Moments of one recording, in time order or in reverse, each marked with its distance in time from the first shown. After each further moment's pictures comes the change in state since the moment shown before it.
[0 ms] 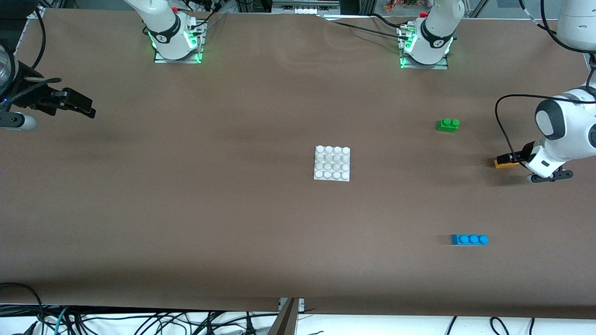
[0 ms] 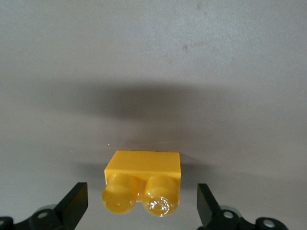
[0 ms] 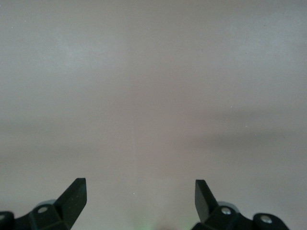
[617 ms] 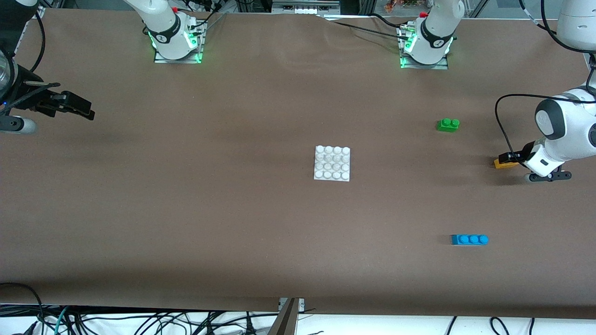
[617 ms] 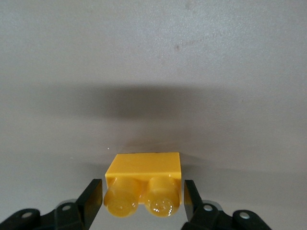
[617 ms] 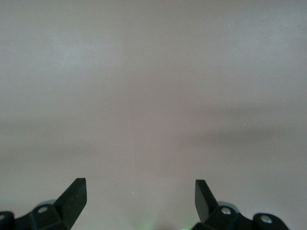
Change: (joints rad) left arm 0.001 -0.001 0.000 0.000 0.000 0.010 0.064; right arm -0.002 0.009 -0.009 0.000 0.000 -0.001 0.000
